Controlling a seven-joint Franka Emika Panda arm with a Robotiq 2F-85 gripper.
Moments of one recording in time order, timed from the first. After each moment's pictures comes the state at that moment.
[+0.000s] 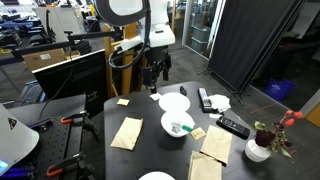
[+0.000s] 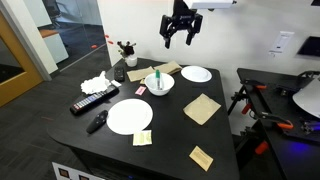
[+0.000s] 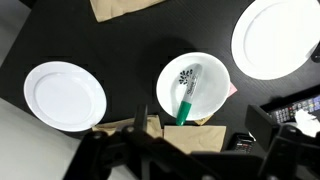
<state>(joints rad) -0.06 0.07 0.00 -2.36 -0.14 2.53 0.92</state>
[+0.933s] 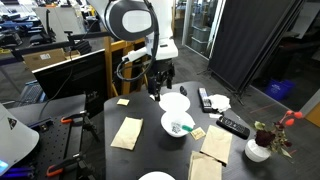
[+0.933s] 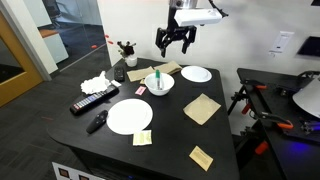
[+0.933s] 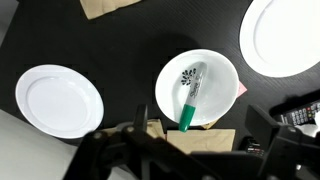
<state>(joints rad) -0.02 0.19 -0.03 -2.32 -0.19 2.59 1.01</state>
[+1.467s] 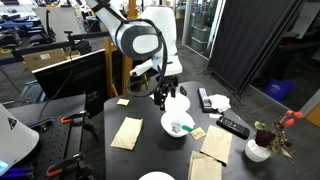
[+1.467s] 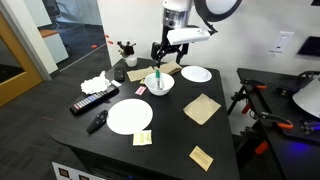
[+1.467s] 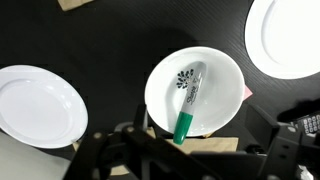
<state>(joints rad) 0.02 0.34 -0.09 -2.26 -0.18 2.70 1.01</state>
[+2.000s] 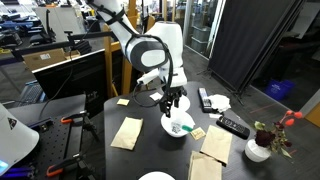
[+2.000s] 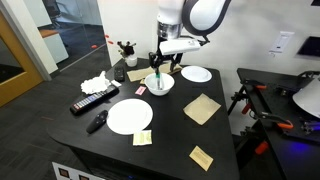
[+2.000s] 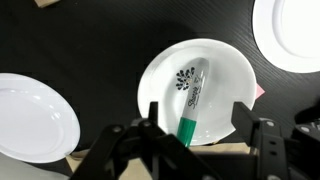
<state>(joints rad) 0.06 0.47 -0.14 -2.18 -0.11 2.73 1.01</state>
